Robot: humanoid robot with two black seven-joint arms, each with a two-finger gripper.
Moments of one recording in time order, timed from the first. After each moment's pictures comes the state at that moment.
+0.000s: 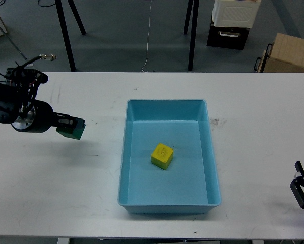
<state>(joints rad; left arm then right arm) -1.57 0.68 0.15 -1.38 0.94 -0.49 0.23 -0.60 -0.12 1.66 1.62 0.27 0.49 -0.11</state>
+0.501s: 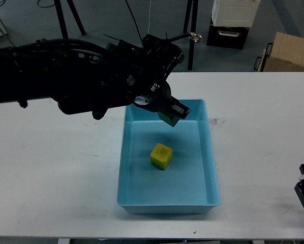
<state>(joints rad) -1.71 0.01 0.39 -1.11 0.81 -0.49 0.23 -0.61 -0.12 1.68 1.60 0.27 0.49 -0.11</state>
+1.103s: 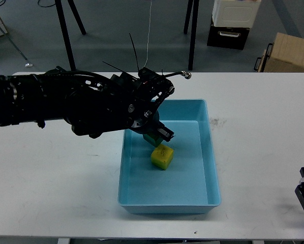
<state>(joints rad) -1.60 -0.04 0.53 -1.04 0.82 -0.49 0.17 -0.60 -0.12 1.68 1.57 0.27 0.49 -0.11</state>
